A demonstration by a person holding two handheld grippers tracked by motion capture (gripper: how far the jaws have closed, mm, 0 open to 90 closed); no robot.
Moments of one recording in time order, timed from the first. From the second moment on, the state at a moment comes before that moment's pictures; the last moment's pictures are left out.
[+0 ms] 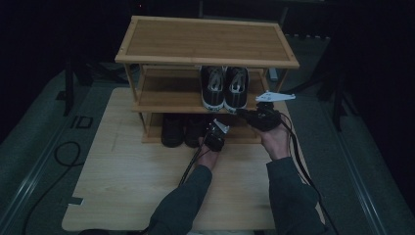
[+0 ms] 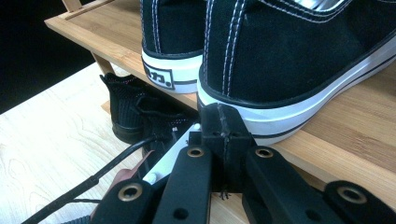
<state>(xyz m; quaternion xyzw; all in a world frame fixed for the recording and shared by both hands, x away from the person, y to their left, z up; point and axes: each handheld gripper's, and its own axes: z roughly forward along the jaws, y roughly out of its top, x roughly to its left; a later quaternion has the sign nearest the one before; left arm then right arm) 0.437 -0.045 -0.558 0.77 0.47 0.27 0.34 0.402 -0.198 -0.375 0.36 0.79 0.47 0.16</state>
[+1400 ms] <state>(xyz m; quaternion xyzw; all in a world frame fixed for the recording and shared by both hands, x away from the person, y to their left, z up) 0.437 -0.045 -0.558 0.77 0.47 0.27 0.34 0.388 -0.229 -0.388 0.40 0.77 0.45 0.19</state>
